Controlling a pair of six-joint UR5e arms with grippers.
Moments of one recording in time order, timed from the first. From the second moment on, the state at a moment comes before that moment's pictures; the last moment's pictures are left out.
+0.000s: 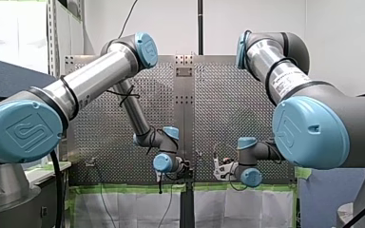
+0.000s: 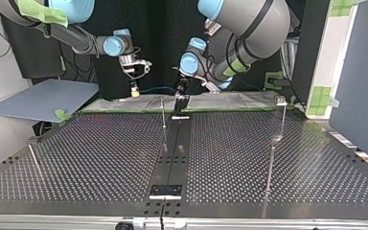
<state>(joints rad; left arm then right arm) -0.55 -2.53 -1.60 -2.41 -1.71 -1.86 1.95 -0.59 1.79 -1.12 1.43 1.43</state>
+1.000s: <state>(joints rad) -0.61 -2.51 -1.60 -2.40 -1.85 -1.76 1.92 -0.59 1.73 -1.07 1.37 1.45</state>
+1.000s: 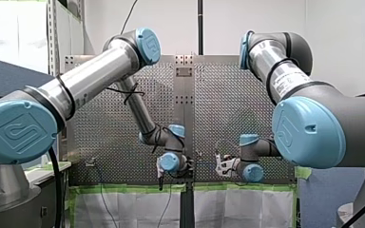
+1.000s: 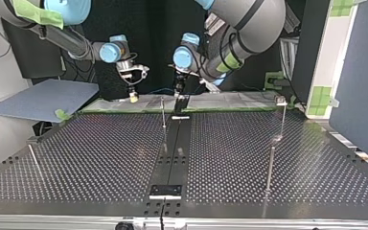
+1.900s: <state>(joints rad) -0.60 -2.50 -1.60 -2.33 -1.80 -1.83 1.90 -0.59 1.69 -1.07 1.35 1.50</state>
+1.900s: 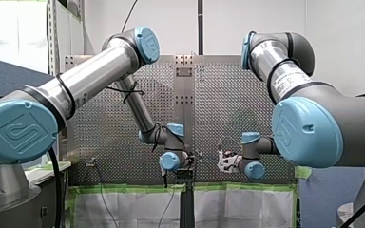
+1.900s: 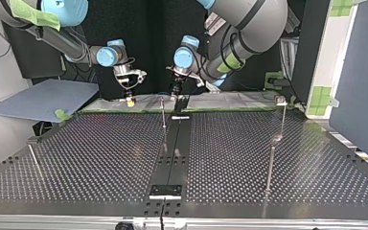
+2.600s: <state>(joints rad) -0.57 -2.52 -1.60 -2.33 -1.72 -1.98 1.89 -0.59 1.68 -1.08 1.34 1.50</state>
